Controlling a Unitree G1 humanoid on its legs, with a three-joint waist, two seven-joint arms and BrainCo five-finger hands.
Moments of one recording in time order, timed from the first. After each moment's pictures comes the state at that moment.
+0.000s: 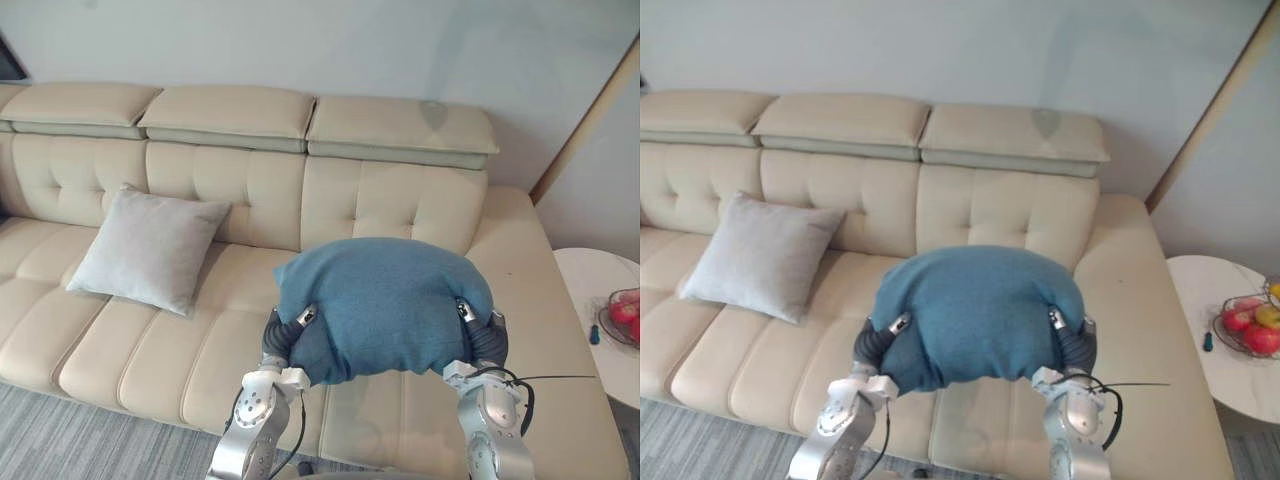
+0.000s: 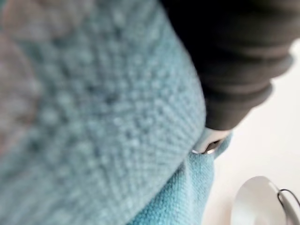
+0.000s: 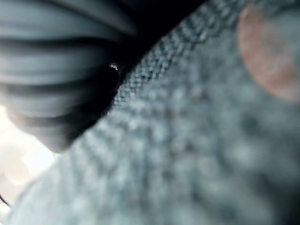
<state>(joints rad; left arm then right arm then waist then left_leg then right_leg) 0.20 0.07 -0.36 -0.11 -0.39 -0.02 0.24 0.24 -0.01 -0.07 -0.13 0.20 -0.08 -0.25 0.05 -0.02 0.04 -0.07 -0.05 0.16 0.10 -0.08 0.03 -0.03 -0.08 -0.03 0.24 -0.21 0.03</state>
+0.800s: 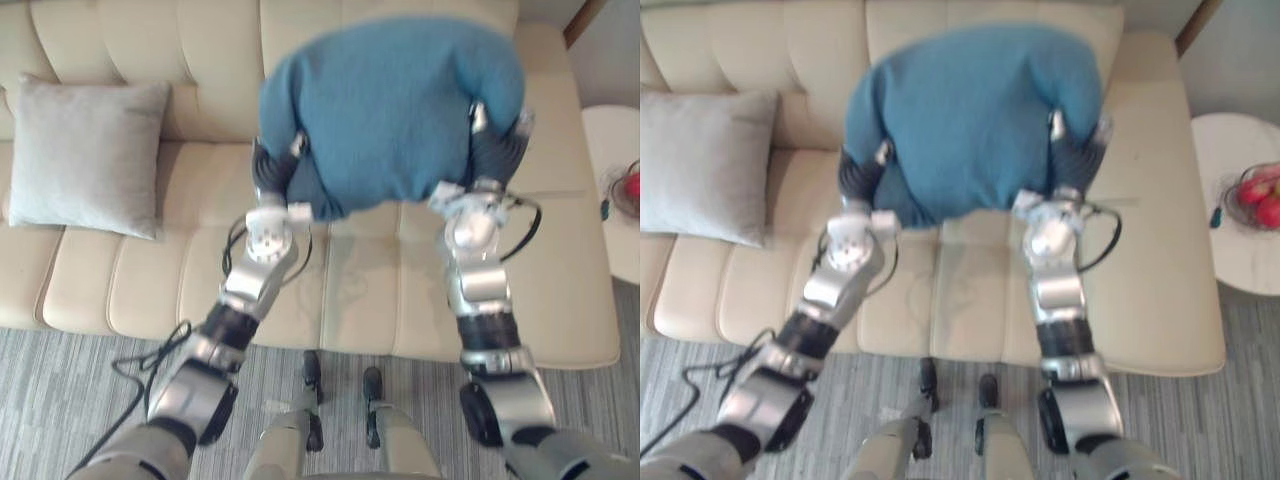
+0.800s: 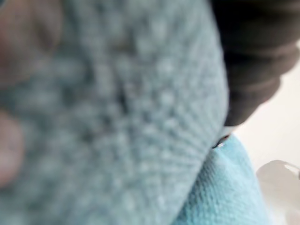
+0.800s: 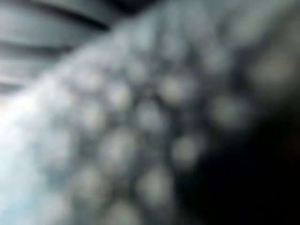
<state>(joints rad) -0.99 0.19 -0.24 0.45 -0.38 -0.09 0.55 -0.95 -0.20 -0.07 0.31 0.00 -0.07 -0.62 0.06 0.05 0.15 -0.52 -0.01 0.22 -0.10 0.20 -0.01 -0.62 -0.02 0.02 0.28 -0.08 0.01</state>
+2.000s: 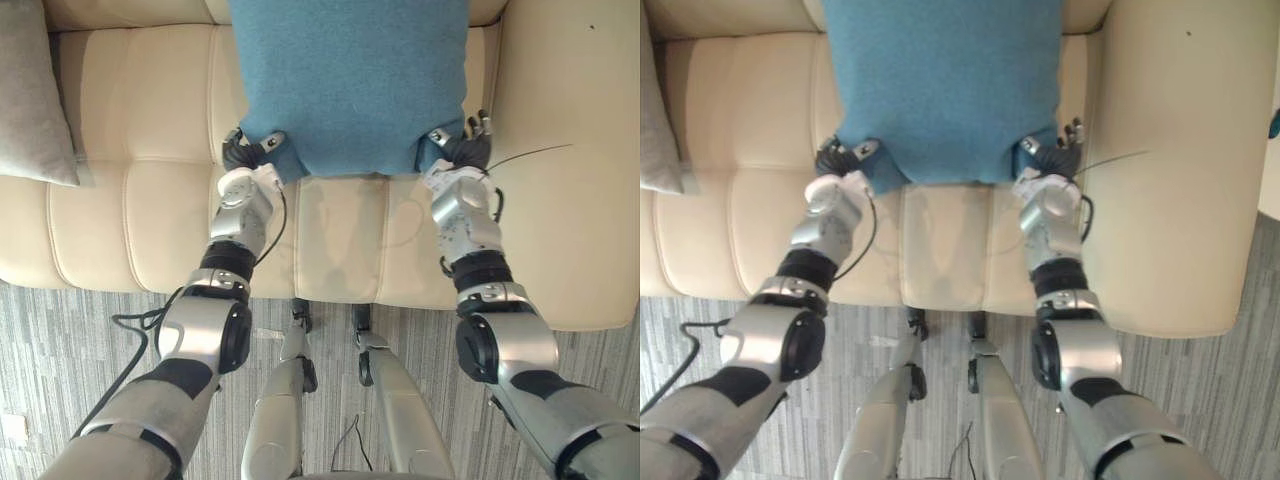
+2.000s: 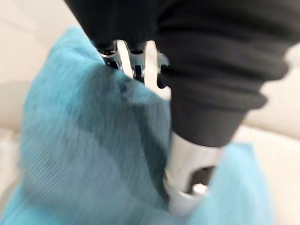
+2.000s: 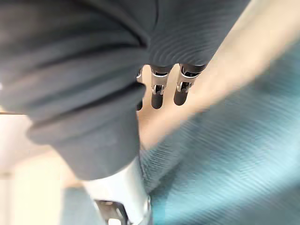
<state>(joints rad) -0.96 0.22 0.13 0.83 -0.47 -0.06 0.37 -0.85 -0.29 -0.21 0.59 0.39 -0.05 -0.38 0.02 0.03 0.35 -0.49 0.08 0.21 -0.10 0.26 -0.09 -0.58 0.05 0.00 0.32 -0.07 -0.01</state>
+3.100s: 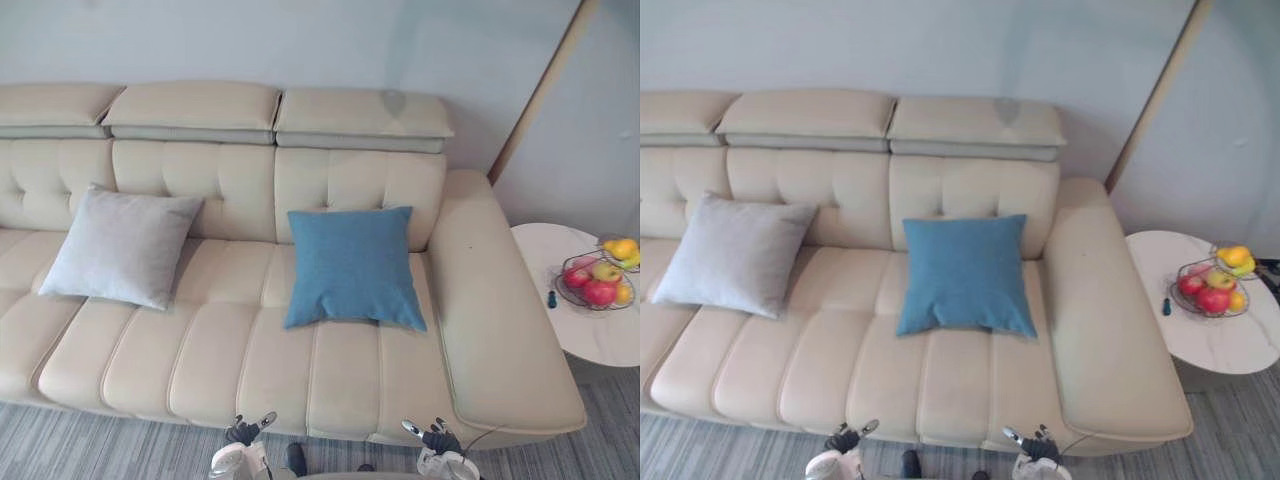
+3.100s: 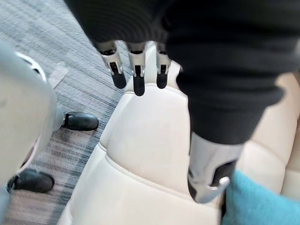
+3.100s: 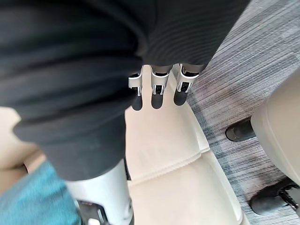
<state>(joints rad) 0.05 -0.02 0.22 0.97 -0.10 0.00 0.14 0.10 0.04 -0.29 0.88 0.17 -0.02 -0.10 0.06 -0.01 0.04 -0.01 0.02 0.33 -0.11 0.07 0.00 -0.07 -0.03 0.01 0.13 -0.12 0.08</state>
